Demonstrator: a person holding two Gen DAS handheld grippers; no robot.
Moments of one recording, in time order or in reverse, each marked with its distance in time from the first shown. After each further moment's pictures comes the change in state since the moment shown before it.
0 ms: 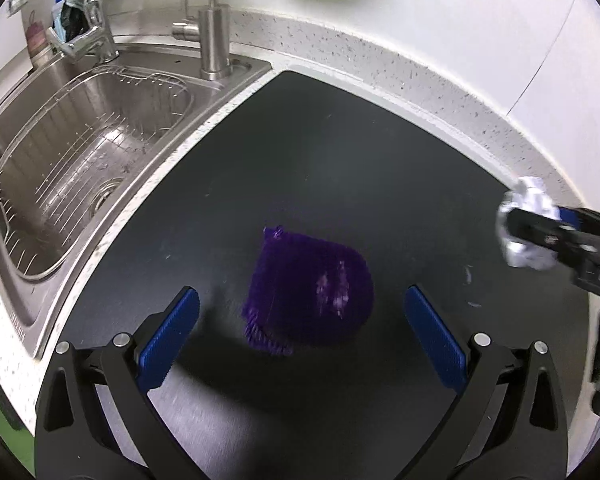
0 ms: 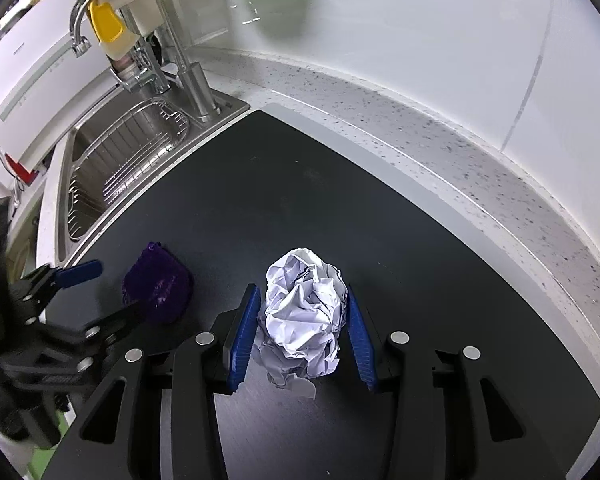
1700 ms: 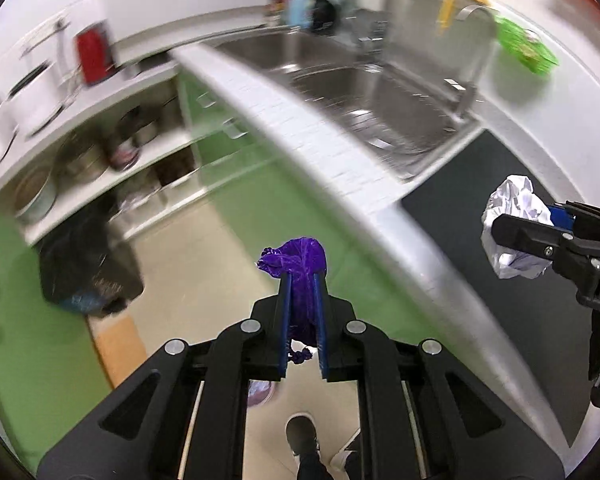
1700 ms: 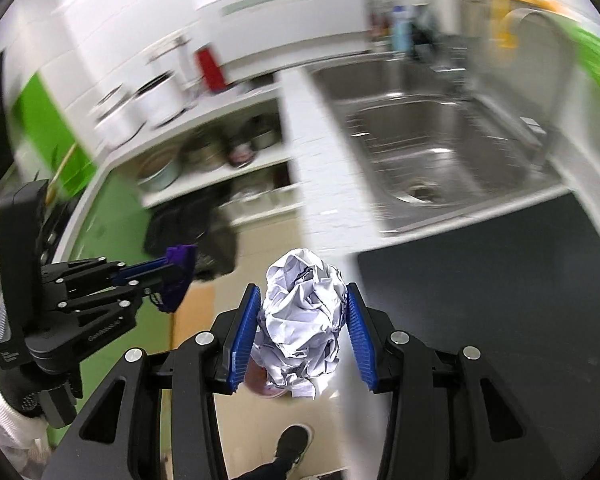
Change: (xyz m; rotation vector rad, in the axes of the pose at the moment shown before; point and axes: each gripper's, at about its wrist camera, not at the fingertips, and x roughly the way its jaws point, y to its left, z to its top) left arm -0.244 0.233 -0.246 -0.409 -0.127 0.298; right arm -0.044 0.372 -0.092 -0.523 0.022 0.440
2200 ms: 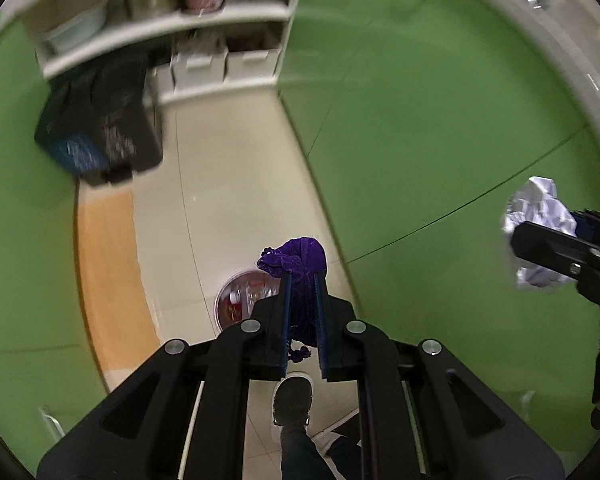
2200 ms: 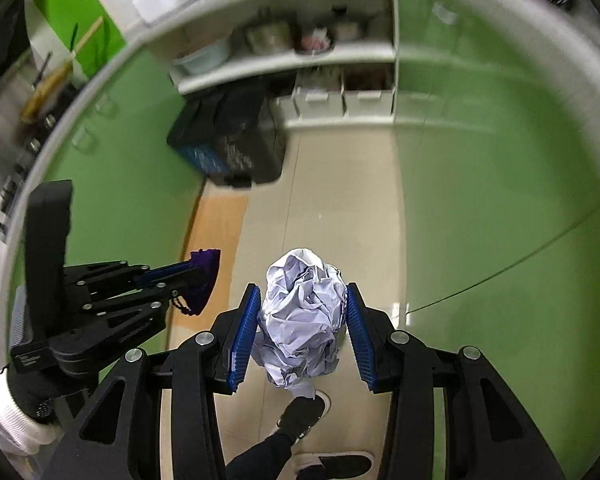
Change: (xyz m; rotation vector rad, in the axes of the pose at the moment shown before) left arm 0.190 0.156 -0.188 -0.339 0.196 0.025; right arm 0.265 0.082 -0.097 -0.164 0.287 0.096
